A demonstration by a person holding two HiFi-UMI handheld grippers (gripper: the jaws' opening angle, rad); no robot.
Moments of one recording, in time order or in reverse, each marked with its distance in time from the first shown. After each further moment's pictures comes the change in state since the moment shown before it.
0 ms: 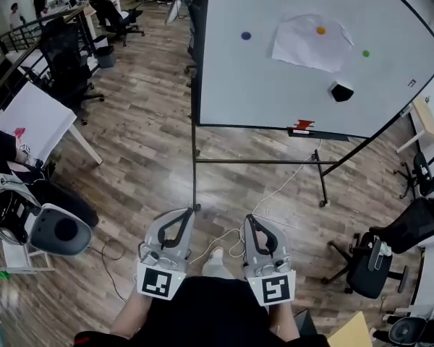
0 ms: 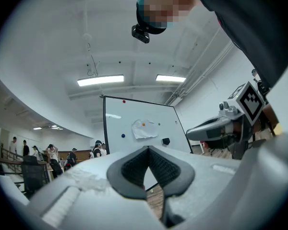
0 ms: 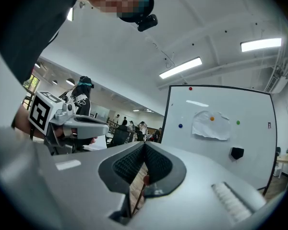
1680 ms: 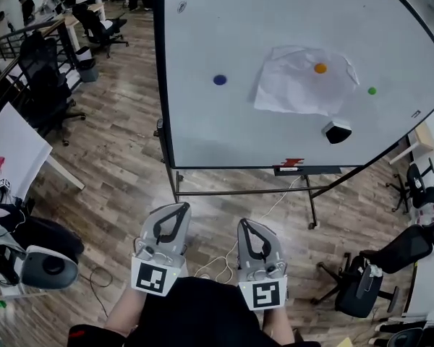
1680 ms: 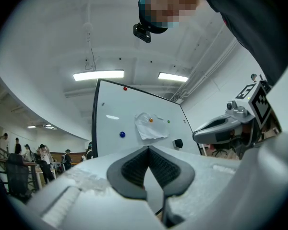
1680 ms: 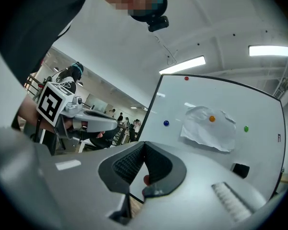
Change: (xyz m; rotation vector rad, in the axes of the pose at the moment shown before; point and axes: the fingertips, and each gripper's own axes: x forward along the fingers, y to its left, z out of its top) left arm 0.220 0.080 -0.039 -0.011 -0.037 -0.032; right arm 0.152 -0.148 -0.029 -0.104 -0.007 -0.047
